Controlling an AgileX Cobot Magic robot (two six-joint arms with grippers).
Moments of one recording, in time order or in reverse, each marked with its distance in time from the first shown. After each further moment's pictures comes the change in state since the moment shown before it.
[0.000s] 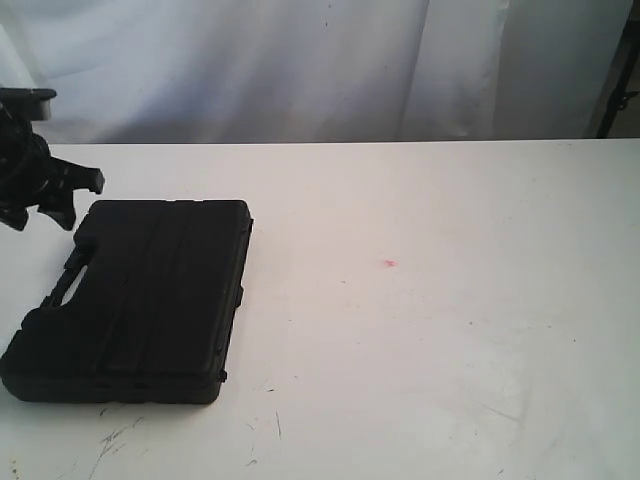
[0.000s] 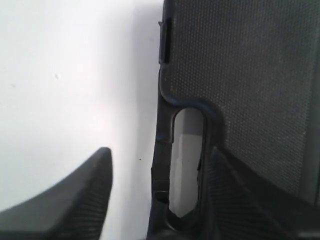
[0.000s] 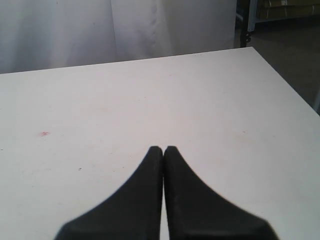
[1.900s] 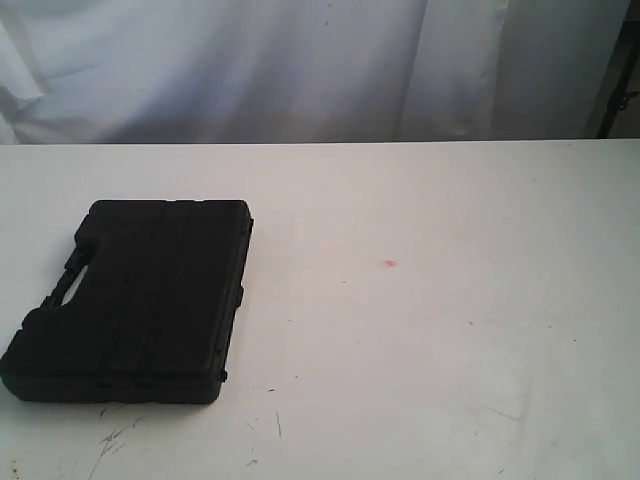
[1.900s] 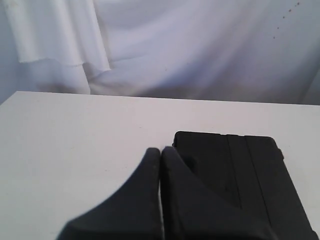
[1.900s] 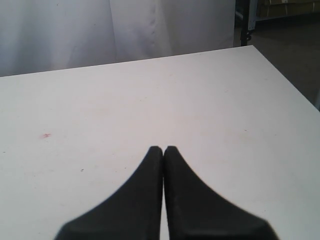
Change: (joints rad) left arm 0.000 -1.577 0.878 0.073 -0.339 -0.050; right arm 0.000 0.000 0.000 0.000 0.000 0.018
